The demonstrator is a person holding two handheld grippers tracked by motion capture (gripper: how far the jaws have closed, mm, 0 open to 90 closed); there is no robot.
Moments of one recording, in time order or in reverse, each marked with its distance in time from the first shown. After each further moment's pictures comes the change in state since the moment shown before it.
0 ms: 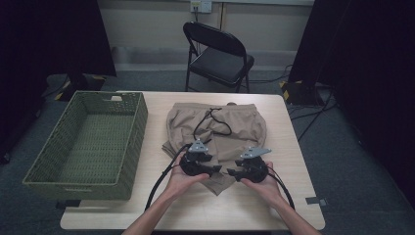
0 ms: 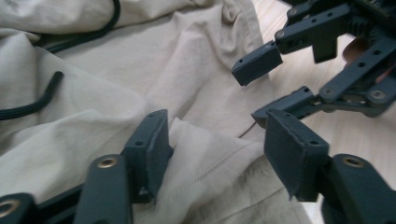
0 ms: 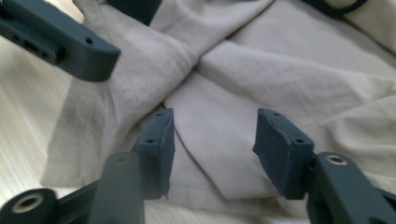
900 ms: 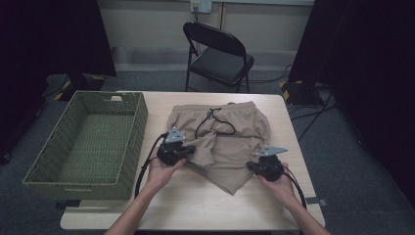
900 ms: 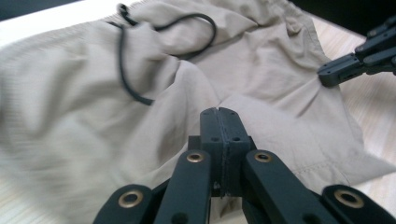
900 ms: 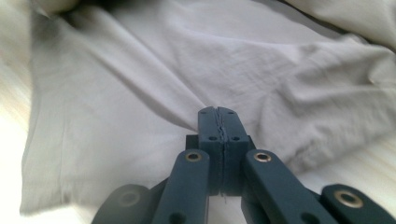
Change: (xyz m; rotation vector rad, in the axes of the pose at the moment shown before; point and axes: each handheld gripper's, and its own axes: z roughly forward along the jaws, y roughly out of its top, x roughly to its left) left arm 0.034 0.008 -0.079 -0.082 0.198 -0.015; right arm -0.034 -0.020 -0.032 0.018 -0.119 0.069
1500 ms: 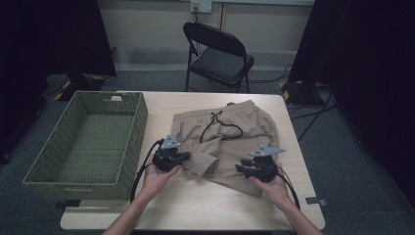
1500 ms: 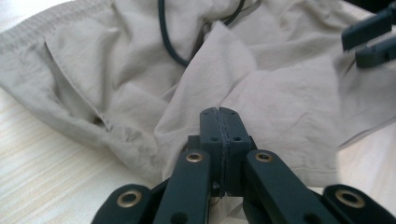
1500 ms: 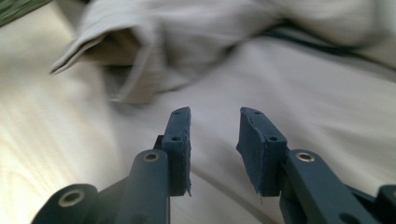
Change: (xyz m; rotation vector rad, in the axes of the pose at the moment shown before) left arm 0.003 -0.029 0.009 0.062 0.002 -0.031; right arm 0.032 0.020 0.003 -0.073 0.127 -0.009
